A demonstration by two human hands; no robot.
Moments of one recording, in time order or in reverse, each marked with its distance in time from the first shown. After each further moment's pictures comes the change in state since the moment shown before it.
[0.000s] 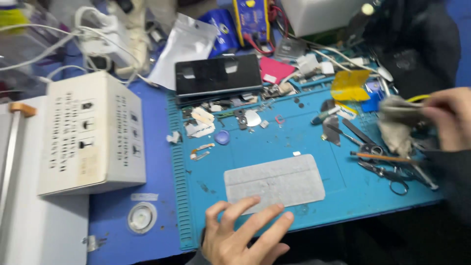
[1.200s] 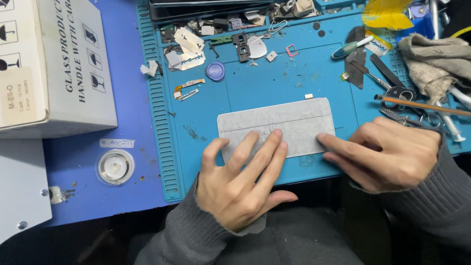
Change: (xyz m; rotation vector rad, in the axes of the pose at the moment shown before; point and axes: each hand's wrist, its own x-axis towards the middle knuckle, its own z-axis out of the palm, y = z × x) left_hand -0.009 -0.018 0.014 0.184 -0.133 0.122; right_hand -0.009 -0.256 0.005 -0.069 -0.280 -0.662
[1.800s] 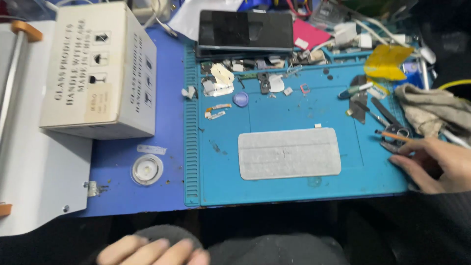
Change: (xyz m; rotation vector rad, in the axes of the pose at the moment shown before) left_hand -0.104 -0.023 -0.045 0.384 0.681 -0.102; right_hand -0.088 0.063 -0.002 0.082 -0.124 0.696
